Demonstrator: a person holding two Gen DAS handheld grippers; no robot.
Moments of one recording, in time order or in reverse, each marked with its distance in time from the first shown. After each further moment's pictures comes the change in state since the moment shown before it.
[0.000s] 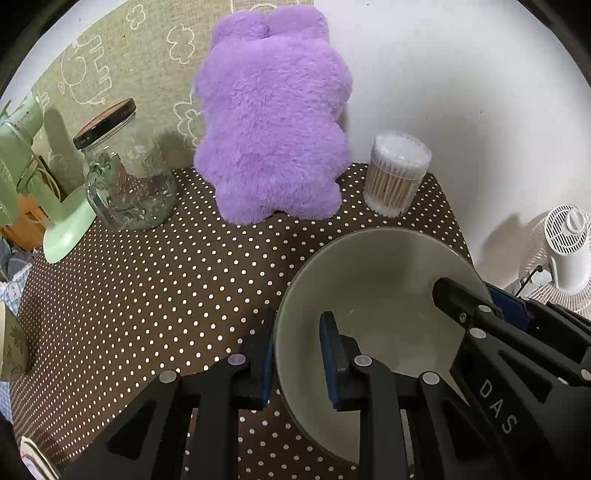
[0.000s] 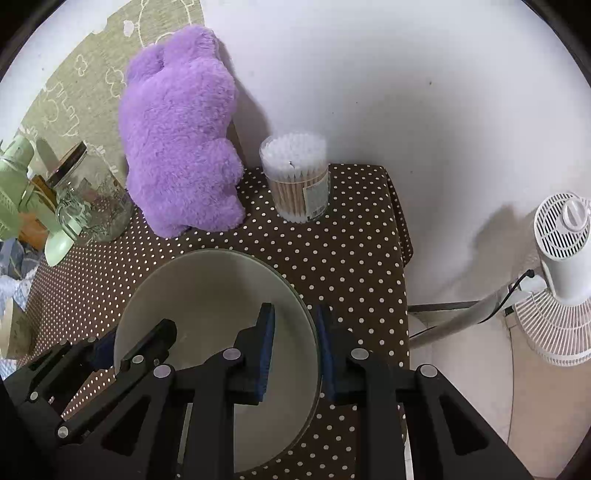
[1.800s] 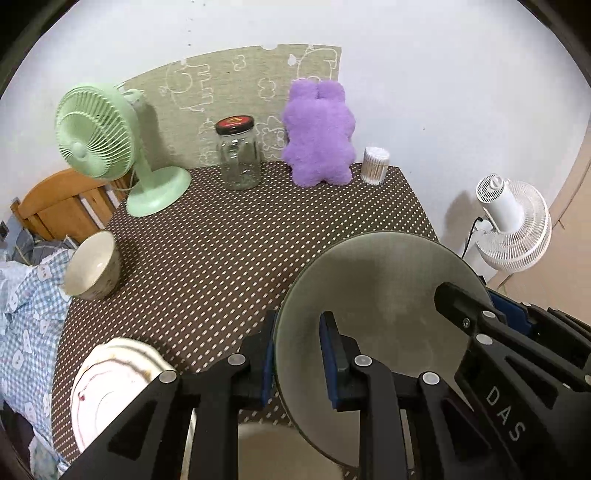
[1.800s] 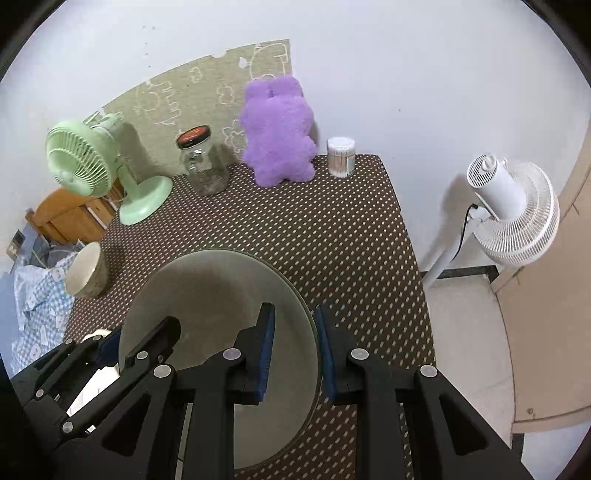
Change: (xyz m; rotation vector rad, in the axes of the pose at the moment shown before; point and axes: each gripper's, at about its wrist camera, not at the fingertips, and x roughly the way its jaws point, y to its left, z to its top) left arm -0.207 0.093 -0.147 0.034 -0.082 -0.054; right arm -0.208 0.115 -0.157 0.042 -0.082 -0.030
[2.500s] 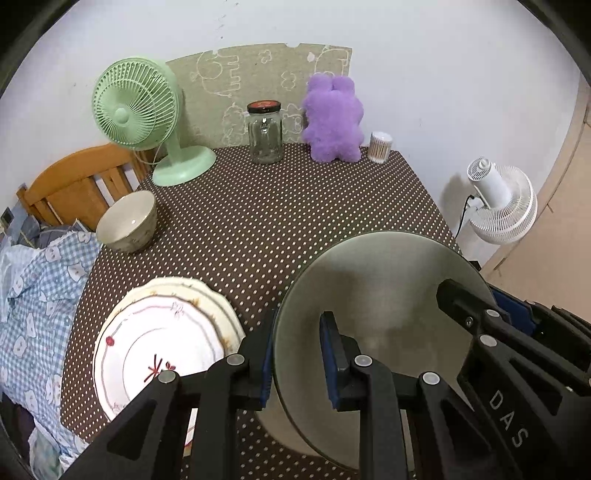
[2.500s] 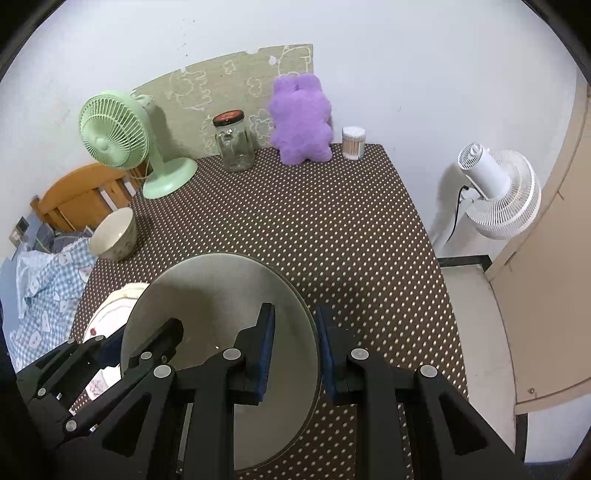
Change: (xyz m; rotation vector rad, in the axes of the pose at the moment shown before) left arm -0.043 0.054 -0.078 0.010 0.001 -0.023; right arm -0.051 0.062 -0.086 -0.002 -0.024 -0.030
